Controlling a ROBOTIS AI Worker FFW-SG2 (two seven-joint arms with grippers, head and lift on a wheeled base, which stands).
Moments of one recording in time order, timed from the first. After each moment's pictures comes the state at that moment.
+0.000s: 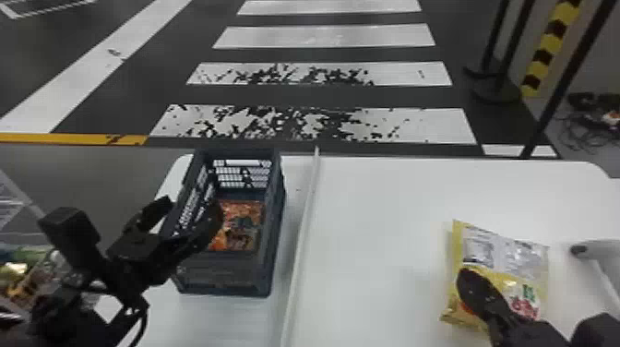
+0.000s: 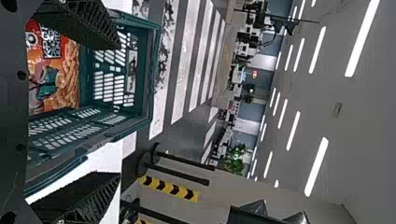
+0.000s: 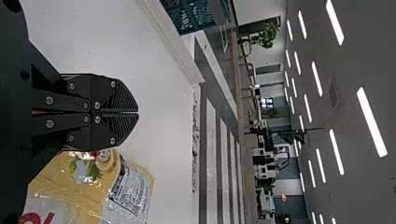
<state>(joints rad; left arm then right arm) 0.45 0.30 0.19 -2.07 0.52 0.24 -0.25 0.45 -0.18 -0.01 -1.65 -0.22 -0.13 0.42</state>
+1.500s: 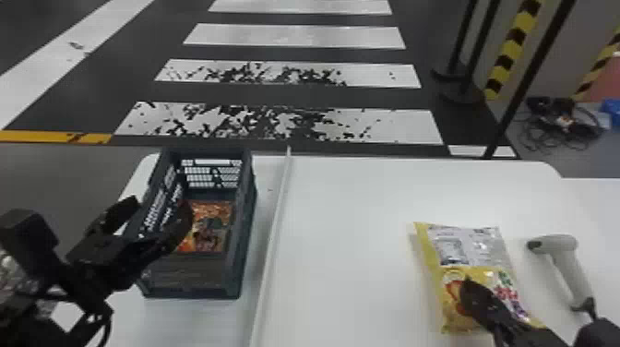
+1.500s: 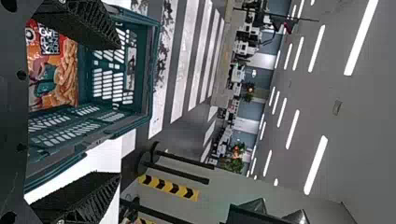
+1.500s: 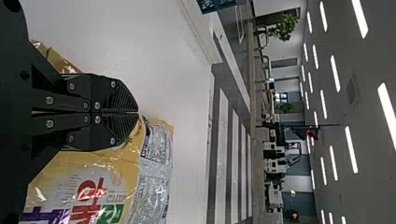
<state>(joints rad) 0.45 0.30 0.19 -2.07 0.51 0.24 -0.25 0.49 -0.26 -0.10 -1.62 -0.26 -0.15 0.46</state>
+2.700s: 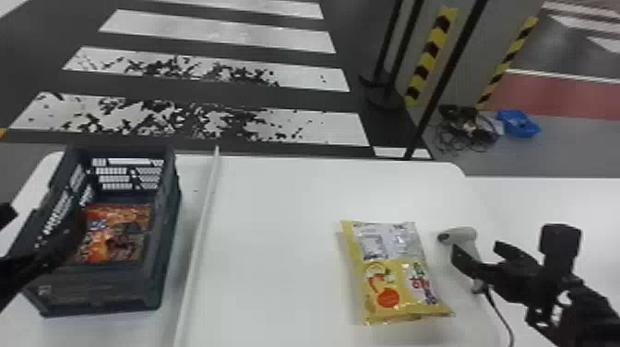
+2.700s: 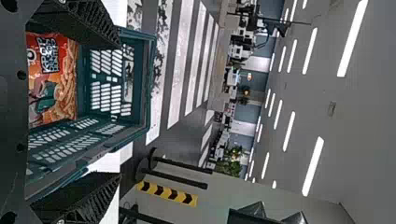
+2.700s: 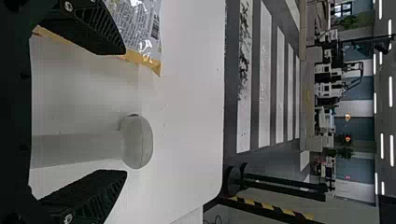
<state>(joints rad) 0.47 0.32 0.21 -2.05 0.52 0.19 -0.26 0.27 -0.43 -0.33 -1.62 -0.33 0.41 0.35</state>
